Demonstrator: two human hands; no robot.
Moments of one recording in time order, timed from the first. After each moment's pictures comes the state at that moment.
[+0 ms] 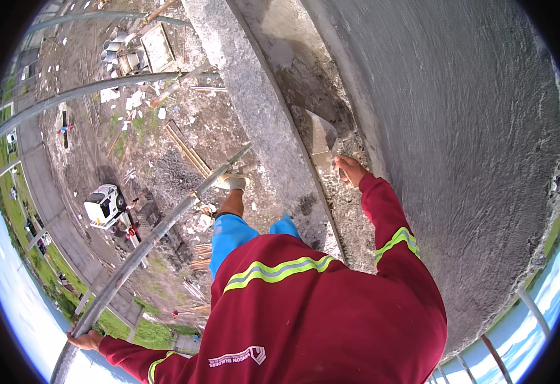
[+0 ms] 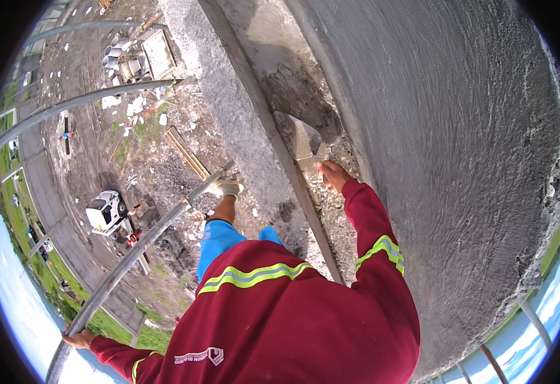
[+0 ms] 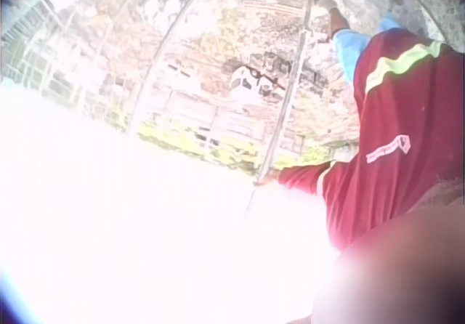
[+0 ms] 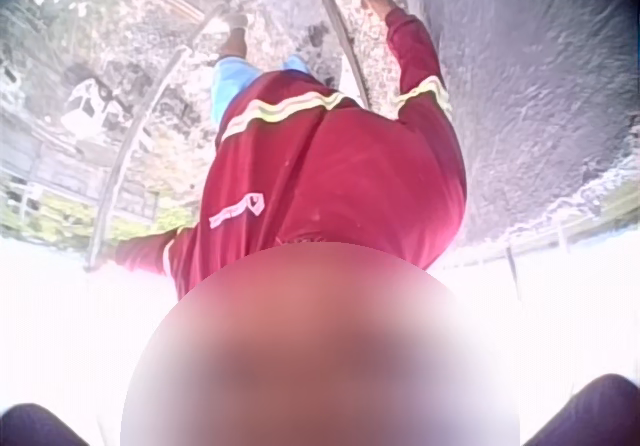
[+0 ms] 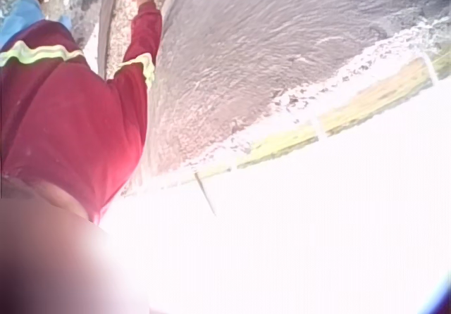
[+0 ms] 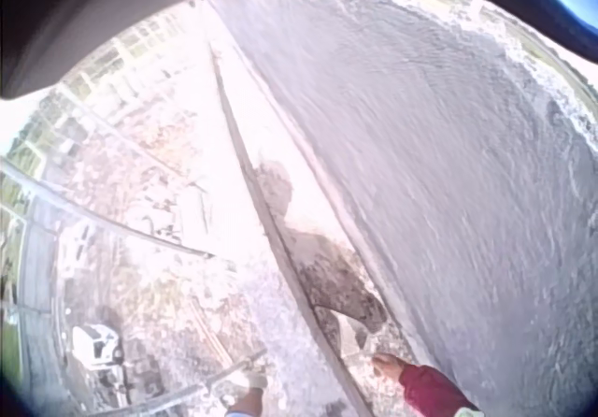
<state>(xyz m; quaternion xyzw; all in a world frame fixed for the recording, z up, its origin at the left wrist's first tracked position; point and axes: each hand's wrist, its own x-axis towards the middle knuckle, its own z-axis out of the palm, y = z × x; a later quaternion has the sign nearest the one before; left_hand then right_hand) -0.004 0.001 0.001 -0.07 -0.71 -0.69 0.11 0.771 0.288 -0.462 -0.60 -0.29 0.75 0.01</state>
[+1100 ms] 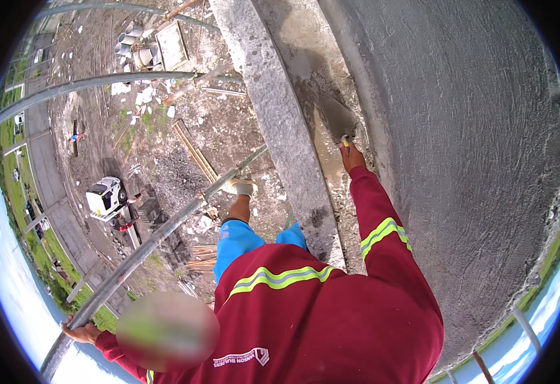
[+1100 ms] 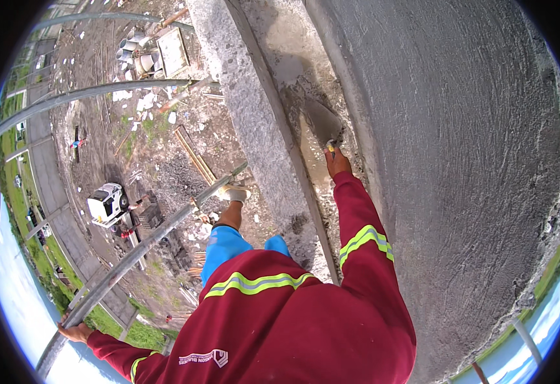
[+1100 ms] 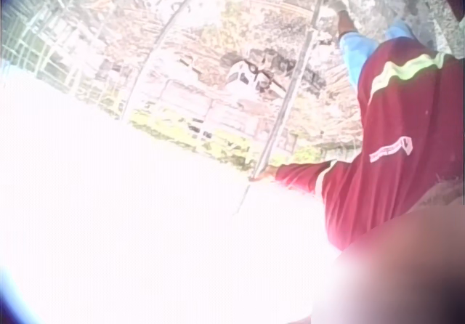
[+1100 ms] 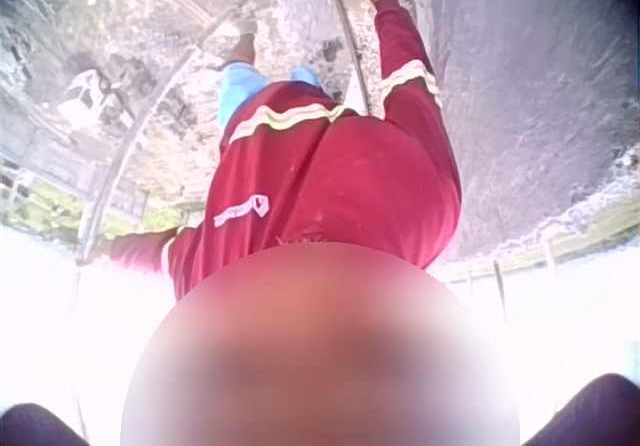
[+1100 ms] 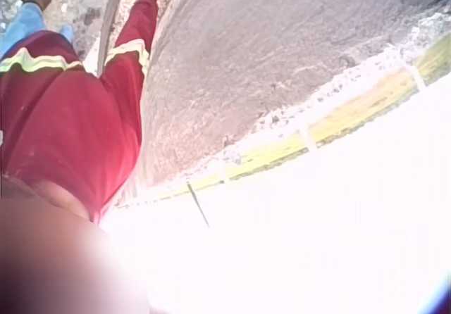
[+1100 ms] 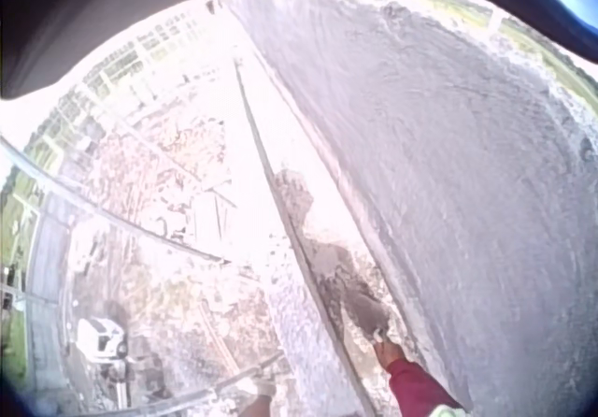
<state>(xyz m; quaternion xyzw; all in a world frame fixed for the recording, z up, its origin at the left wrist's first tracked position) 0.032 0.031 -0.003 -0.09 -0.72 -0.68 0.13 0.738 0.329 -0.556 -0.74 -0.56 0.38 0.02</state>
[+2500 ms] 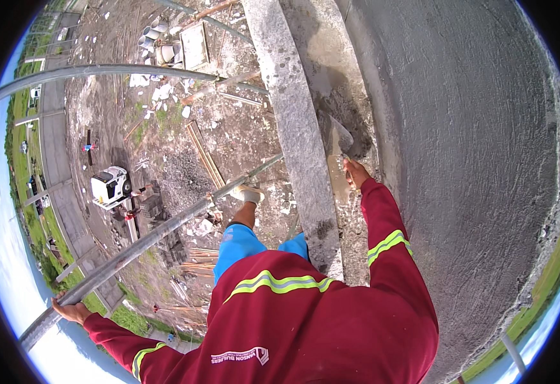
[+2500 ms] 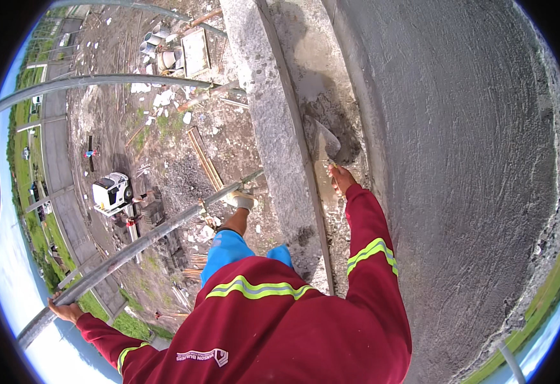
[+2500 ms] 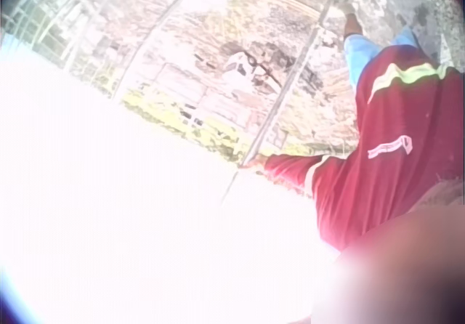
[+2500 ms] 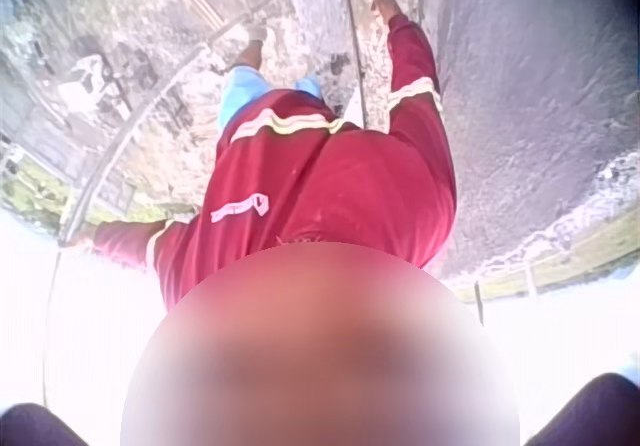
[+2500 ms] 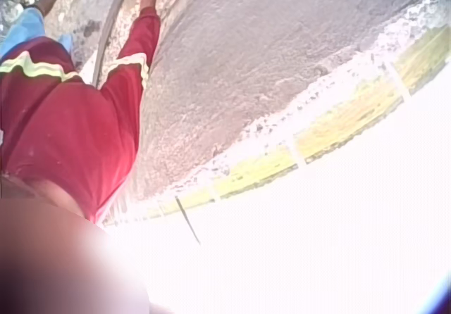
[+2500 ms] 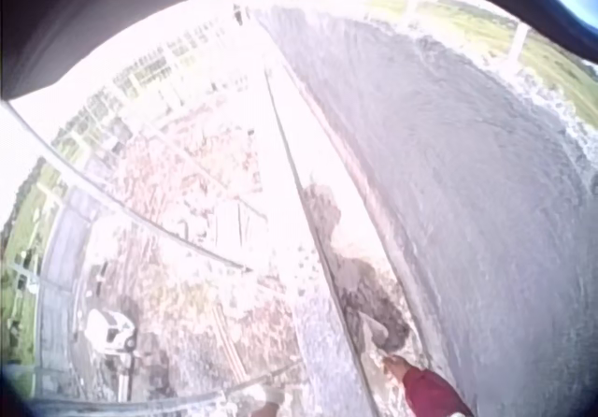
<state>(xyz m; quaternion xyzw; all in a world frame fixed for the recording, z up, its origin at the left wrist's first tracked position) 0.032 0.027 -0.001 -0.07 -0.72 -0.67 0.14 0.732 0.354 -0.535 -0.59 -0.28 0.76 0.03</state>
